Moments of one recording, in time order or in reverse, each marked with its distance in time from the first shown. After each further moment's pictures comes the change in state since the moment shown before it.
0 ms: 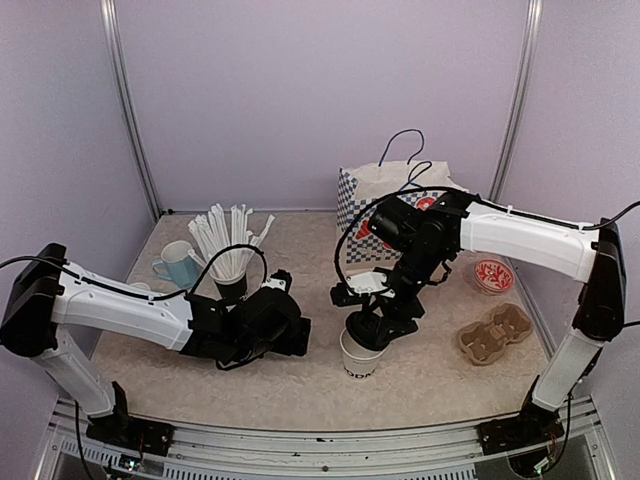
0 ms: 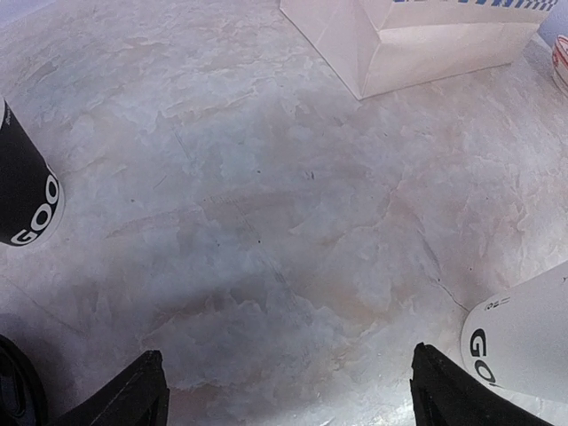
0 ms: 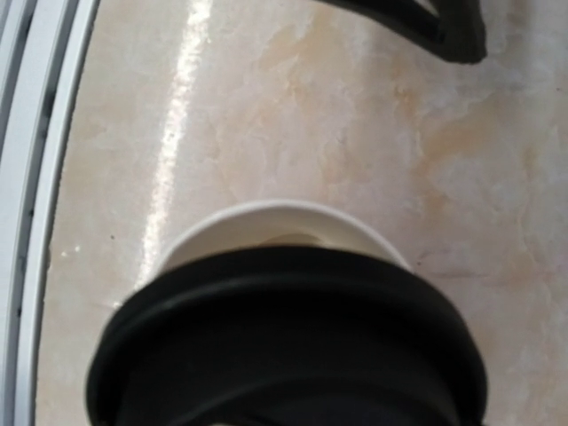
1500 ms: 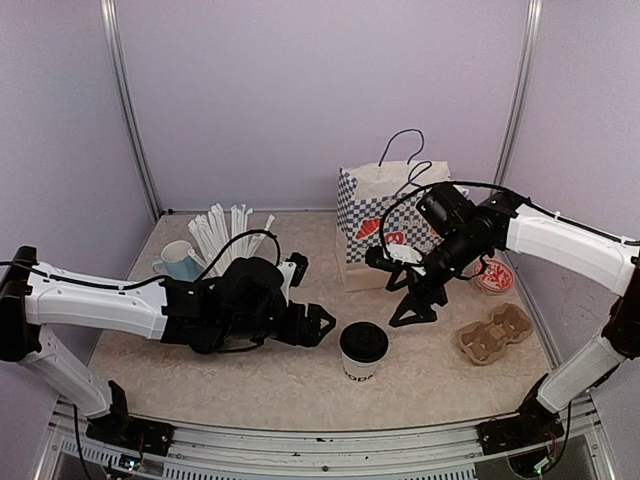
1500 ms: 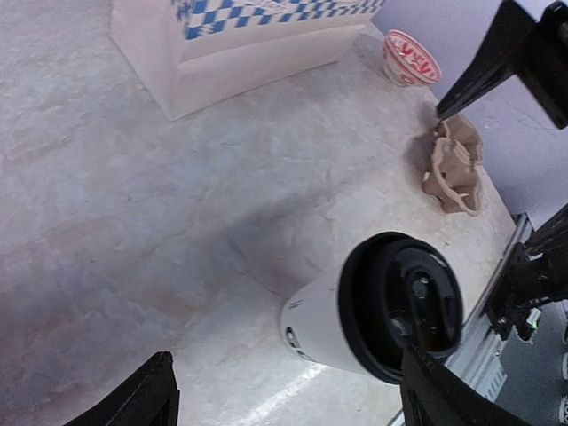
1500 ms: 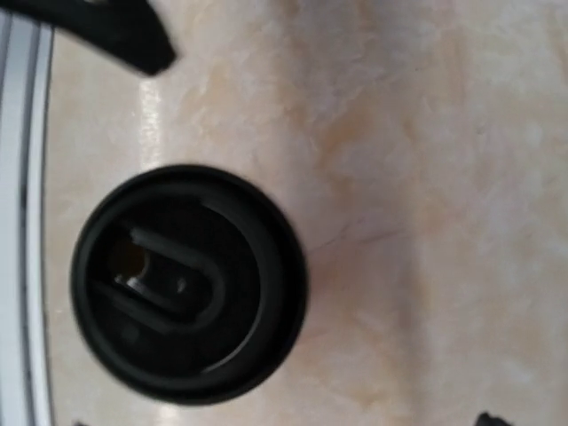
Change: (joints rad) left arm 0.023 -0.136 0.013 0.093 0.352 0.045; right arm -0.157 -0.194 -0.147 0.132 -0.105 0.179
